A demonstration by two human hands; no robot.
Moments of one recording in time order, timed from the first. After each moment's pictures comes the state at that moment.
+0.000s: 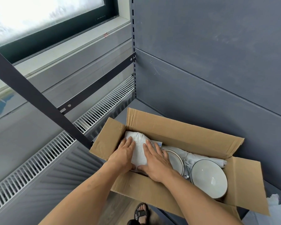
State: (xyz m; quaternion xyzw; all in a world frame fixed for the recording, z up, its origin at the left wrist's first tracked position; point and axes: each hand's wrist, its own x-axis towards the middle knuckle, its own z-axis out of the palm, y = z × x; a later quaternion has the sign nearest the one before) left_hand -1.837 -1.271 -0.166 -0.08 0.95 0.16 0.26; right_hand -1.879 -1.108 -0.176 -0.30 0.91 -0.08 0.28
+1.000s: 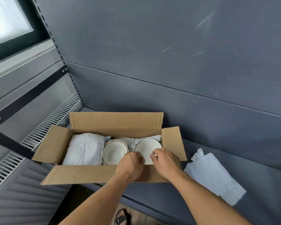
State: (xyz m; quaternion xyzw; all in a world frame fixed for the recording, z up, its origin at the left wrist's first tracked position) left_hand -1.805 -1.031 -0.132 -0.04 0.95 0.27 0.15; right_hand -1.821 -0.875 -0.127 -0.07 0.97 -0.18 0.12
